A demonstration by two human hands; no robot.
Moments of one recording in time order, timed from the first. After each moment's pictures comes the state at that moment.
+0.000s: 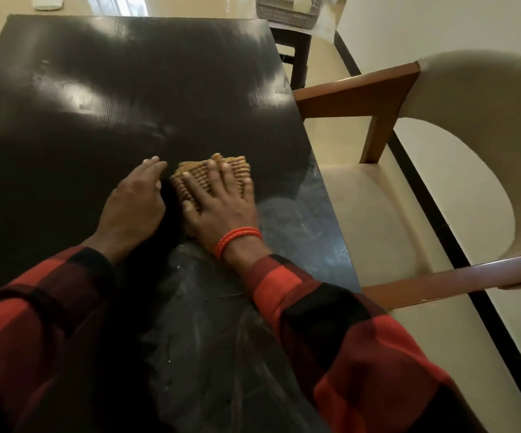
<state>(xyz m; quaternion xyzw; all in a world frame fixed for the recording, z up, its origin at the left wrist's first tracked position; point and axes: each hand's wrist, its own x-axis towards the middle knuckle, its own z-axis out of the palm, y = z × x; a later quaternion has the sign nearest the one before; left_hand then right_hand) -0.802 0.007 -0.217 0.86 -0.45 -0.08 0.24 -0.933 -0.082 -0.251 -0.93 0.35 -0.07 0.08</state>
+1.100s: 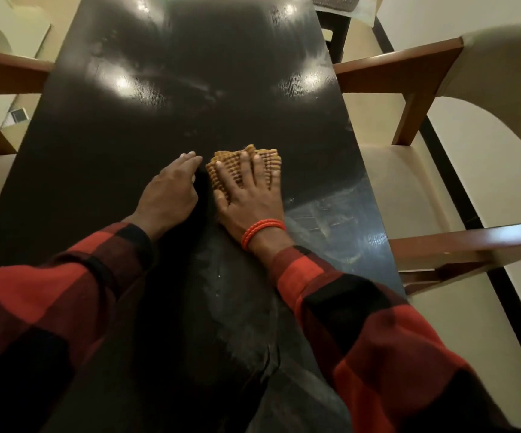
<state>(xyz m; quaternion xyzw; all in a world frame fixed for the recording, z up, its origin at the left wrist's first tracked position) -0.832 0.093 -0.209 0.86 -0.46 -0.13 0.19 -0.962 0.001 -0.249 -0.94 0.34 -0.05 0.08</state>
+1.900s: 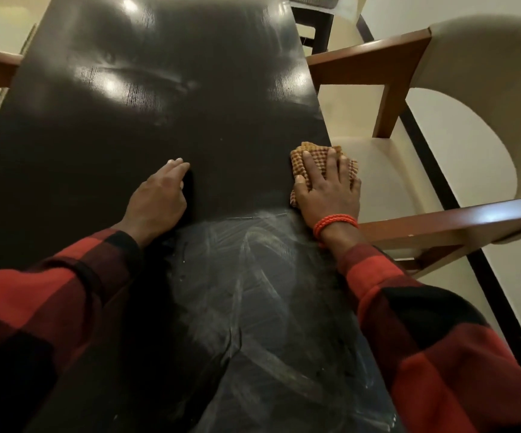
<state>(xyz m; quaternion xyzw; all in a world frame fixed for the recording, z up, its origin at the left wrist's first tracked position) -0.880 0.093 -0.225 0.86 -0.45 -0.10 0.19 -1.108 -0.098 -0.256 -0.86 0.50 -0.05 0.08</state>
